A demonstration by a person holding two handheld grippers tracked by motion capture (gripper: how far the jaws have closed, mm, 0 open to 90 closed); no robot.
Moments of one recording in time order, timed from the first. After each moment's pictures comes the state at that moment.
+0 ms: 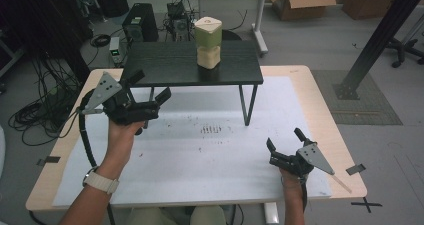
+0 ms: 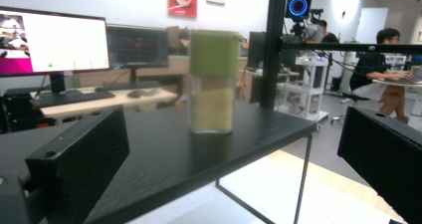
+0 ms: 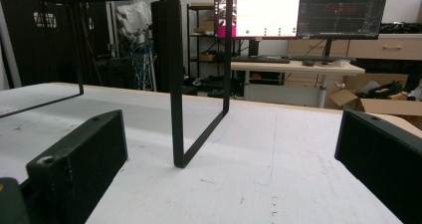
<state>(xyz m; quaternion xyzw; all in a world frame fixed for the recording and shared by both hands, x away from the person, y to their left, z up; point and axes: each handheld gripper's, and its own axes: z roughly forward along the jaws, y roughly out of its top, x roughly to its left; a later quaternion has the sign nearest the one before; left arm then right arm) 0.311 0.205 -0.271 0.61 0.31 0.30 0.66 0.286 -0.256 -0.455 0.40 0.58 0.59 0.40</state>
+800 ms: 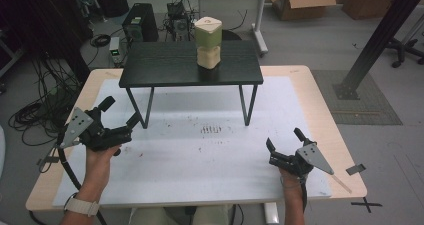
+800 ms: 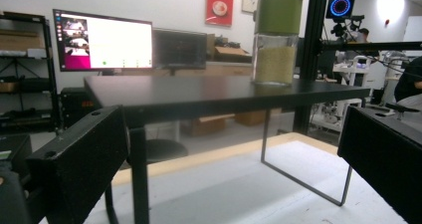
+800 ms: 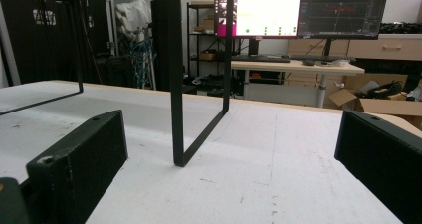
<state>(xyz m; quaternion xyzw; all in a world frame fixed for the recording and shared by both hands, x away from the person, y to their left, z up) 0.288 0.272 -0.342 0.58 0.35 0.35 0.65 0.286 -0.256 -0.454 0.40 0.58 0.59 0.40</state>
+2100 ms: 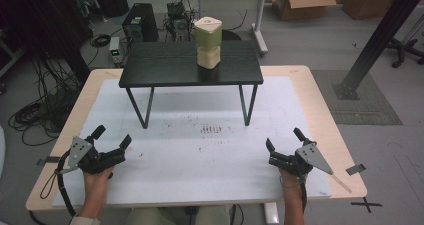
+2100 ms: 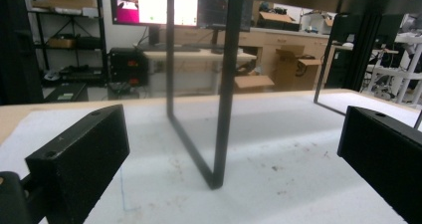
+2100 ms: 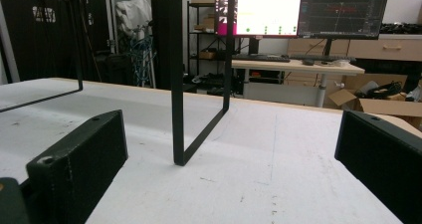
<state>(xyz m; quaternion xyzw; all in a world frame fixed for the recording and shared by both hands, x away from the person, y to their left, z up) 0.274 0.310 -0.436 0.58 0.43 0.37 0.59 0.286 -0.255 -0.454 0.39 0.58 0.58 0.41</state>
